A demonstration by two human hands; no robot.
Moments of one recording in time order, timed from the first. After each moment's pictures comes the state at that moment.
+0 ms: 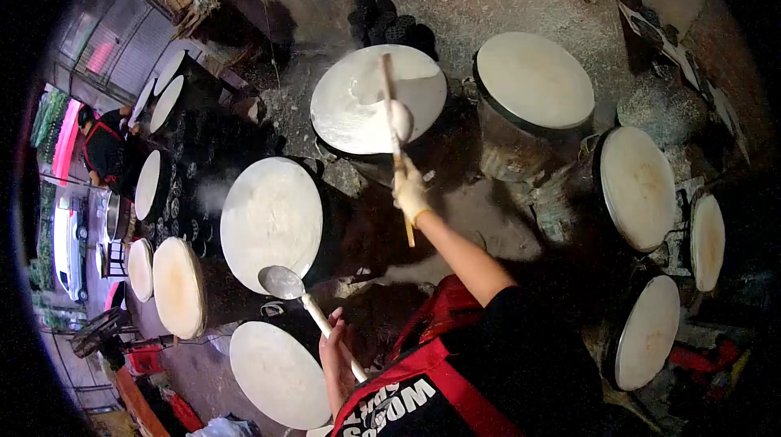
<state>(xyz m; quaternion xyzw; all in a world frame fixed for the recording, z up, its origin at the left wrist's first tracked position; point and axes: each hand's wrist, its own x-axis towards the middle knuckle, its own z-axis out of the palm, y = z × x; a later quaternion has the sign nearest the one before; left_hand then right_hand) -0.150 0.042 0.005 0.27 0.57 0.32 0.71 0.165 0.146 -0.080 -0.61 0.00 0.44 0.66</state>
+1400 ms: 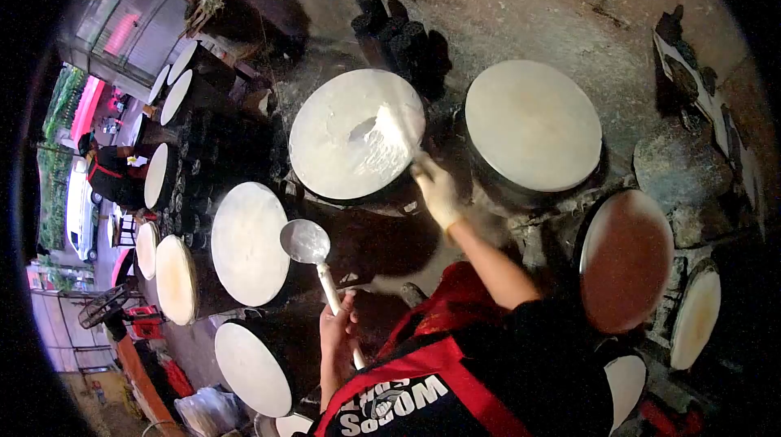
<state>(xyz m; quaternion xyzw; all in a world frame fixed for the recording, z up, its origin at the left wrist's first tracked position) 0.062 0.035 0.051 0.32 0.60 0.23 0.70 0.357 0.102 -0.076 -0.66 -0.30 0.28 0.63</state>
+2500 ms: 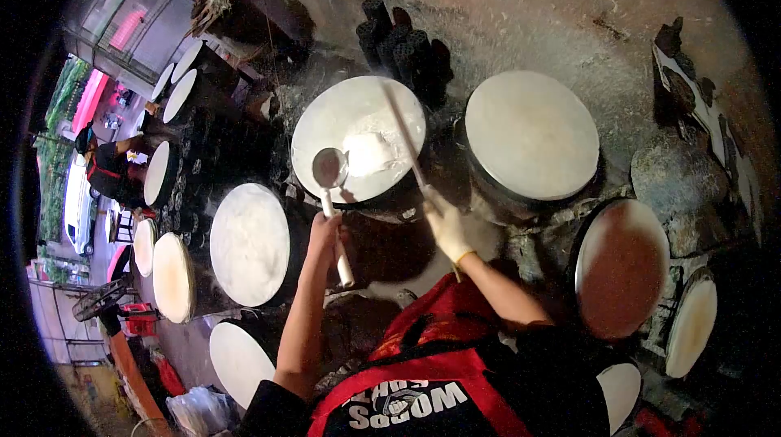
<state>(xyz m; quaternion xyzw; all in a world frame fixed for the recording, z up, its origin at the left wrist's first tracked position) 0.142 0.182 -0.013 0.45 0.54 0.25 0.66 0.339 0.033 -0.093 -0.67 -0.31 0.30 0.61</state>
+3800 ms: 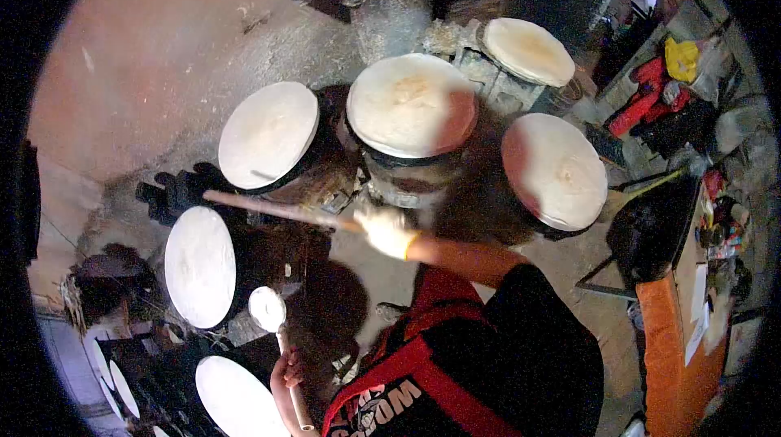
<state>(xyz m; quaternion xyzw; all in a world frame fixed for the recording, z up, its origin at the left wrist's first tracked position) 0.108 0.064 0.070 0.07 0.35 -0.06 0.93 0.349 -0.208 -0.051 -0.96 -0.23 0.06 0.13</state>
